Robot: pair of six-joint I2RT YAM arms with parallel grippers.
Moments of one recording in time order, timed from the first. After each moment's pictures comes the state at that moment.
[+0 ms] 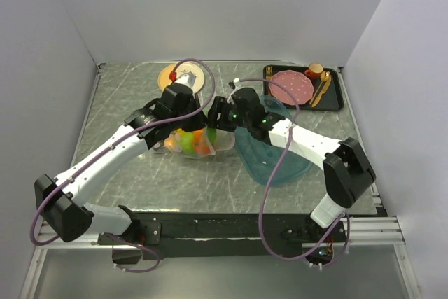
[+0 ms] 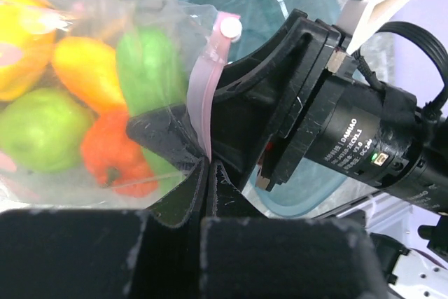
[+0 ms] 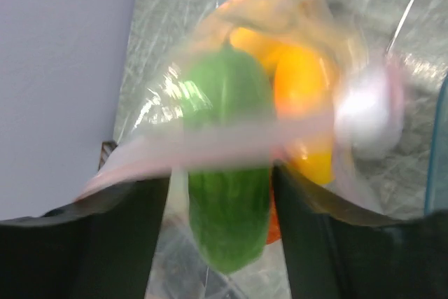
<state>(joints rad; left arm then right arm) -0.70 1.32 1.29 -0.58 -0.08 -0.75 0.69 1.61 1.15 -0.02 -0.24 0.80</state>
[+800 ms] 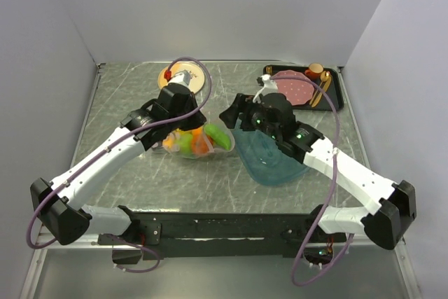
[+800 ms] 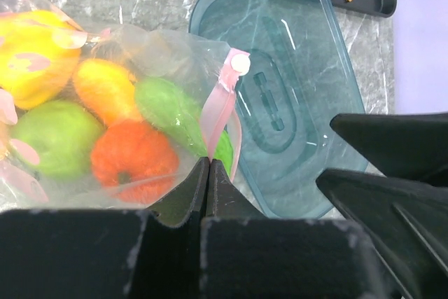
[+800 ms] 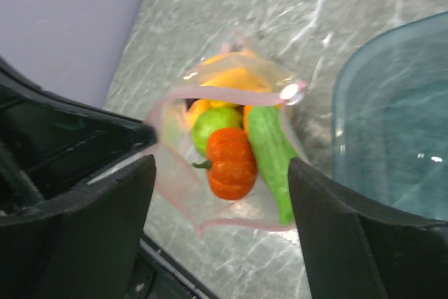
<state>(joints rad) -0.70 1.29 1.30 -0.61 -0.16 -0.76 0.72 1.22 1.07 -0.20 0.05 0.64</state>
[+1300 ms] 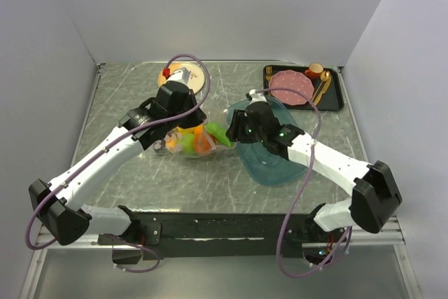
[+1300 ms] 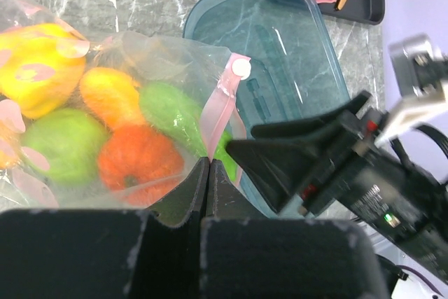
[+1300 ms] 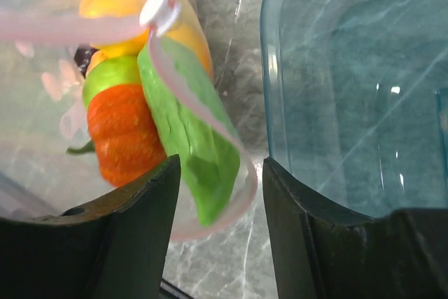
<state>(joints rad) -0.70 1.29 1.32 -0.61 -0.16 -0.76 0.71 1.36 0.99 -0.26 0.09 0.63</state>
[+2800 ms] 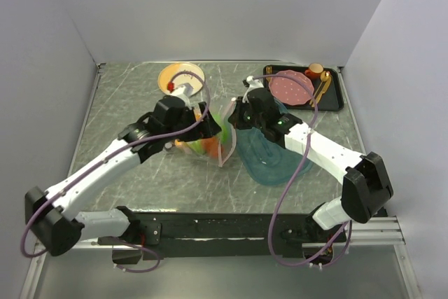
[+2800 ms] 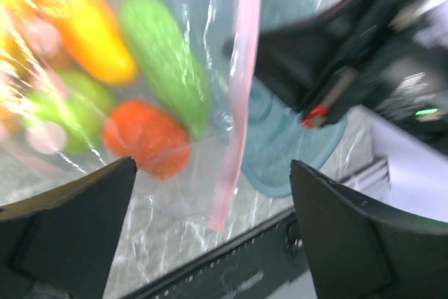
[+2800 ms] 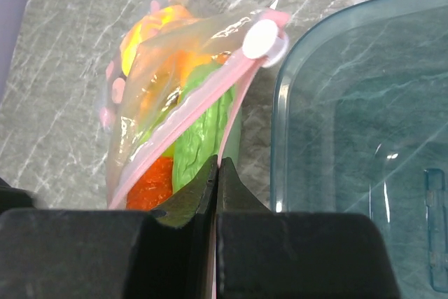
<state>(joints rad) -0.70 1.19 1.10 -0.46 0.00 -0.75 0.63 1.46 1.10 -0.18 -0.01 0.51</state>
